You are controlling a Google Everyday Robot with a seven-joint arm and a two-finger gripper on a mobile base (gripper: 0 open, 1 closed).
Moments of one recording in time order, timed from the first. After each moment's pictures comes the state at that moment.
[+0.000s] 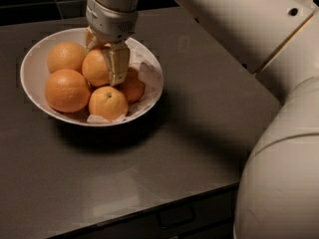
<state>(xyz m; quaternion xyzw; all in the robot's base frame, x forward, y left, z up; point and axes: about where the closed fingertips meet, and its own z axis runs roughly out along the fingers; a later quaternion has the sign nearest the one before) 0.557 0.119 0.939 -0.90 0.40 0.06 0.17</state>
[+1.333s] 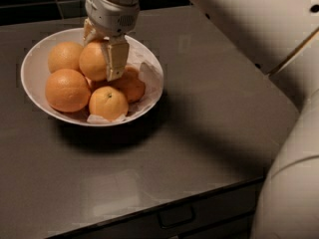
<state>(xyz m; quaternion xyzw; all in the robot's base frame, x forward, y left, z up) 0.556 0.117 0.959 -0.89 0.41 0.05 0.20</state>
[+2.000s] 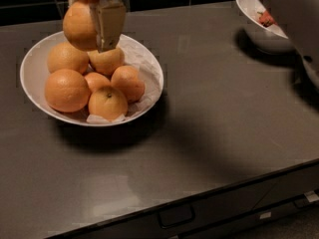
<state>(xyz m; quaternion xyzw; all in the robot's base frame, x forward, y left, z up) 0.524 0.112 1.052 -0.88 0.40 -0.03 0.26</state>
